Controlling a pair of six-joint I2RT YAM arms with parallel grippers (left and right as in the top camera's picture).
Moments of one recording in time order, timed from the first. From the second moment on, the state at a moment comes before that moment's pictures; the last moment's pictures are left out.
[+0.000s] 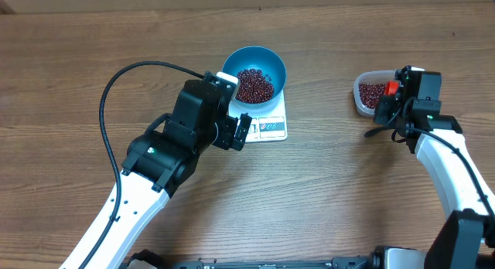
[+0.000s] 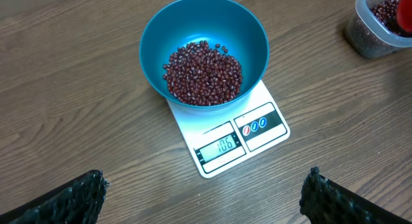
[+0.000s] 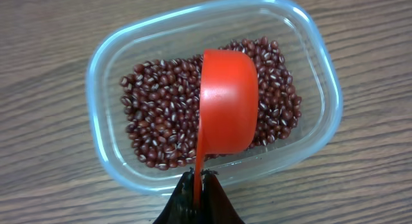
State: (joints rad) left arm -0.51 1.24 1.15 -0.68 -0.07 -0.09; right arm -0.12 1.51 0.95 -0.40 0.05 0.09
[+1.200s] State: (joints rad) left arm -0.51 1.24 1.15 -0.68 -0.07 -0.09; right arm -0.12 1.62 0.95 -0.32 -0.06 0.04
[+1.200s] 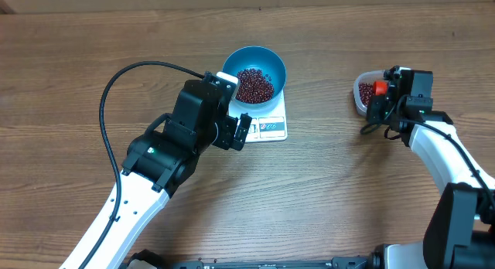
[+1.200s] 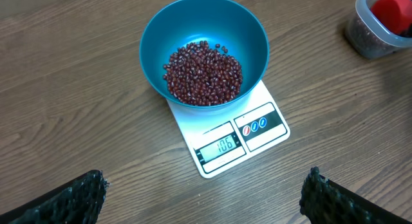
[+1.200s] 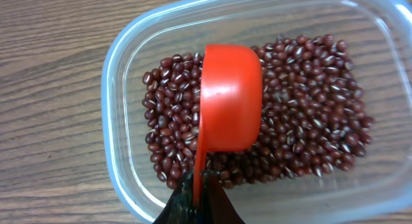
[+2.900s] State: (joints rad) left arm -0.51 1.24 1.16 -0.68 -0.07 -0.09; right arm -0.53 1.65 0.95 -0.35 -0.82 0.07
